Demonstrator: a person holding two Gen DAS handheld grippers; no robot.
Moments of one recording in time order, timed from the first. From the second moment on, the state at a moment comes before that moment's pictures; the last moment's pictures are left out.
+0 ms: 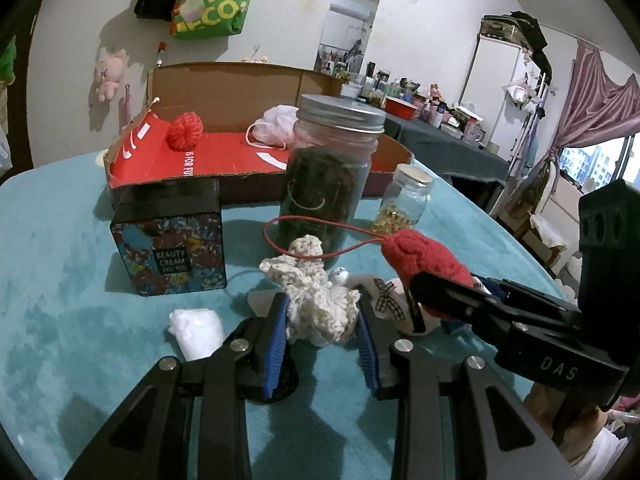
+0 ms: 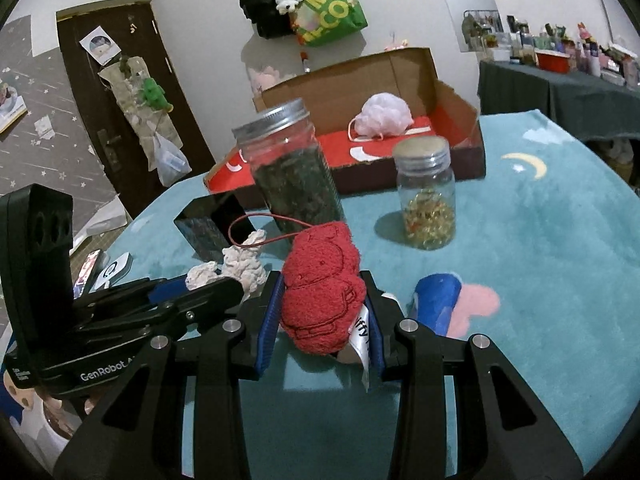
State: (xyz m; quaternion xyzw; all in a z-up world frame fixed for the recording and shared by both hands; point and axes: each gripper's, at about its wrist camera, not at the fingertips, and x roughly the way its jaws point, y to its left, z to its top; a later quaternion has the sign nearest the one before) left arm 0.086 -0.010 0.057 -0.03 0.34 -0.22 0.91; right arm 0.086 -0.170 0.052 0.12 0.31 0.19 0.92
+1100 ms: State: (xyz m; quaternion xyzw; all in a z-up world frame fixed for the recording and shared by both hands) left arm 0.082 0.051 0.075 -0.05 0.33 -0.17 0.93; right arm 0.077 -0.223 0.057 0.17 0.32 0.16 0.92
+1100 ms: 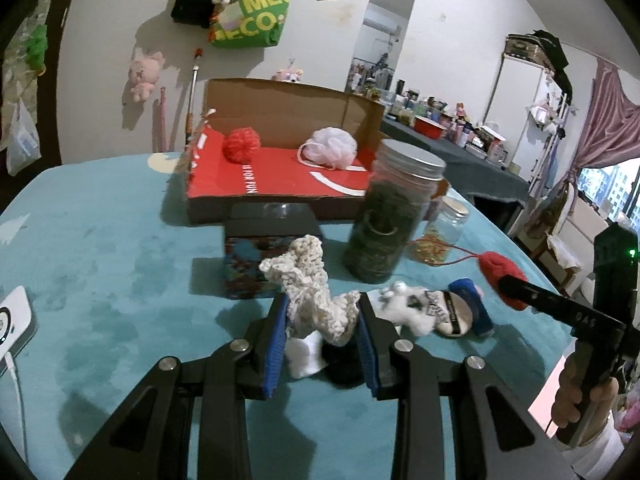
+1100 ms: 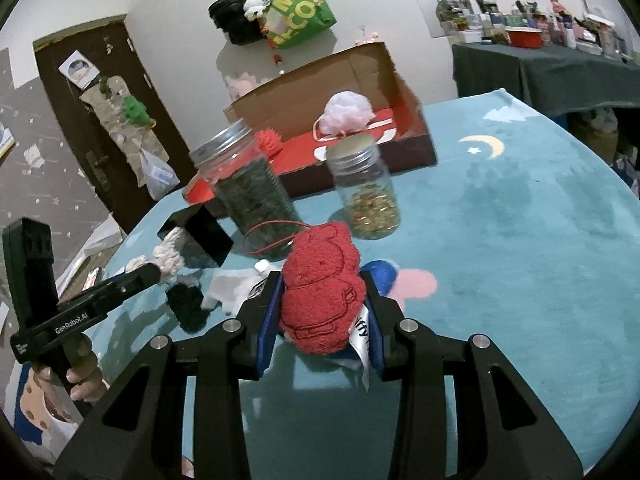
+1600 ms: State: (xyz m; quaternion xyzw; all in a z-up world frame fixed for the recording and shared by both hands) left arm 0.087 0.088 0.070 -0.06 0.35 -0.12 0.93; right arm 0.084 -0.253 0.054 0.19 0.34 0.14 0.91
